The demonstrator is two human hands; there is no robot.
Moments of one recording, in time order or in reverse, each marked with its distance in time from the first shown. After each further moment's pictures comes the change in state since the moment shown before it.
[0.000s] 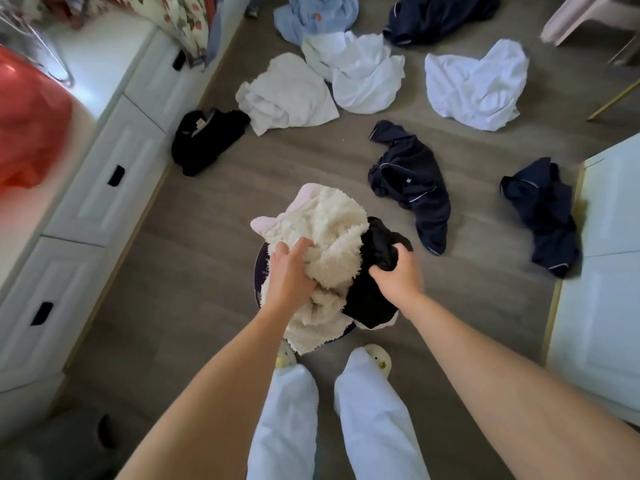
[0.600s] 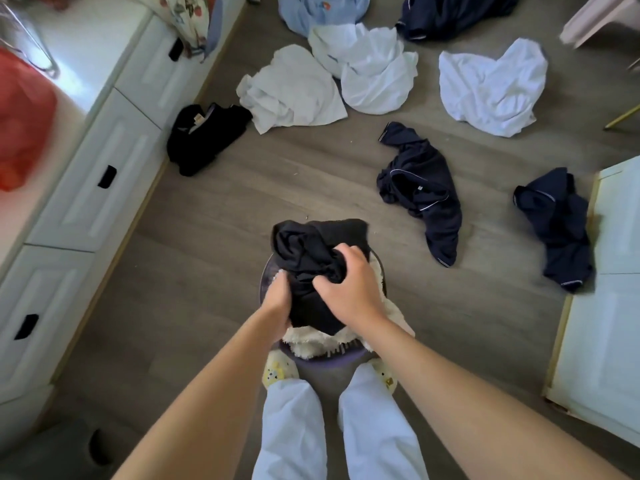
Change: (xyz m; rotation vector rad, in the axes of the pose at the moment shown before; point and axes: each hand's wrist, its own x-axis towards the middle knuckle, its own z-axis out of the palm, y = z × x) left_hand 0.044 -0.040 -0.013 -1.061 -0.300 -0.740; right_hand -0.007 -0.088 0.070 0.062 -0.076 -0.335
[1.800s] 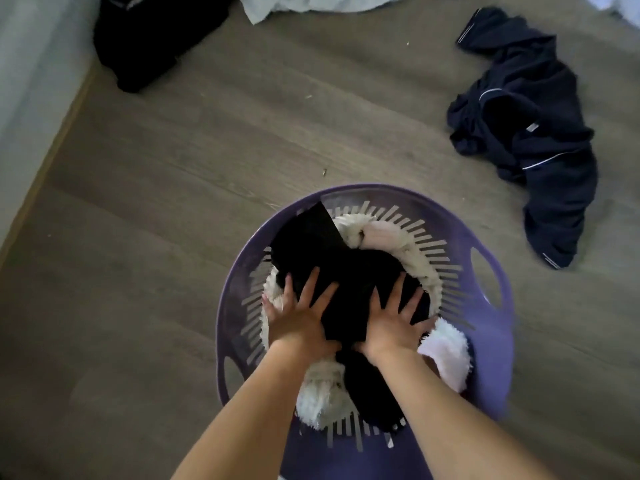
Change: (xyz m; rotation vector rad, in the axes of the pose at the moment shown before) left_hand 0.307 -0.147 -0.034 1.756 0.006 0.241; right_hand 0.152 0.308 0.199 -0.991 -0.594 0.510
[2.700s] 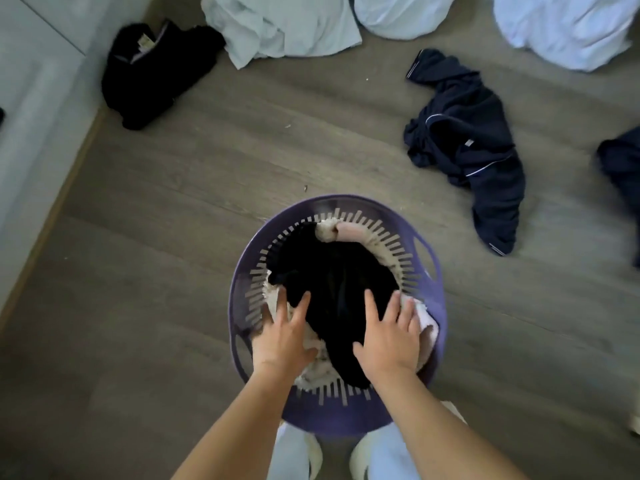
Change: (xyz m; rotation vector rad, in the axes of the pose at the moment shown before) left_hand -0.090 0.007 -0.019 -0.110 0.068 -0.056; right_hand -0.101 0.036 0.002 0.003 0.313 -0.025
